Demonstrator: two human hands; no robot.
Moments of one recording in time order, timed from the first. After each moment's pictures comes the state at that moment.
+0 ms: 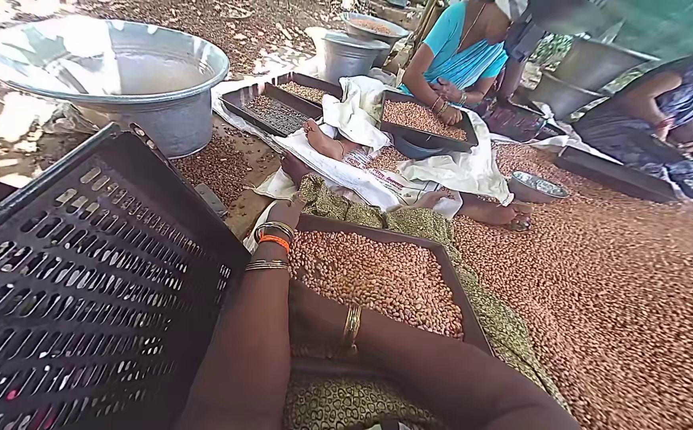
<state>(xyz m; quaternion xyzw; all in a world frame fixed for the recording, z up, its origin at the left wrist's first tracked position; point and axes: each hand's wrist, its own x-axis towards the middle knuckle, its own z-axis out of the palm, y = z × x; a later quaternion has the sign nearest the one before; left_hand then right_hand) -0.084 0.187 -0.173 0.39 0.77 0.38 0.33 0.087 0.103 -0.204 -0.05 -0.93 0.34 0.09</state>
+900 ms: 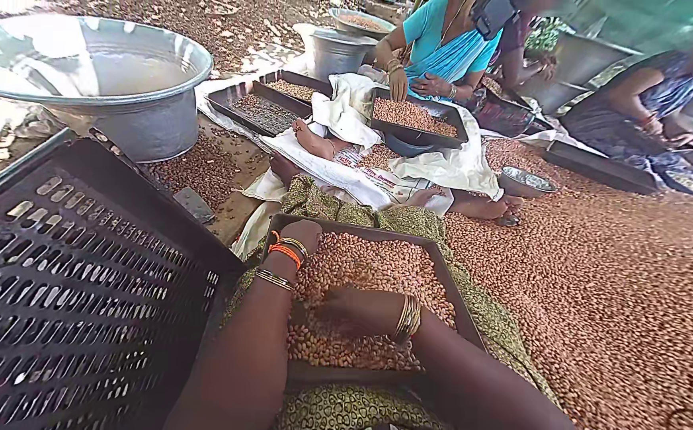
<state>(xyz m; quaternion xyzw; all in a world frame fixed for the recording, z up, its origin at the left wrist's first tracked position) -0.032 0.201 -0.166 0.69 0.67 -0.03 0.26 0.160 0.140 -0.133 -0.22 -0.90 0.31 -0.22</state>
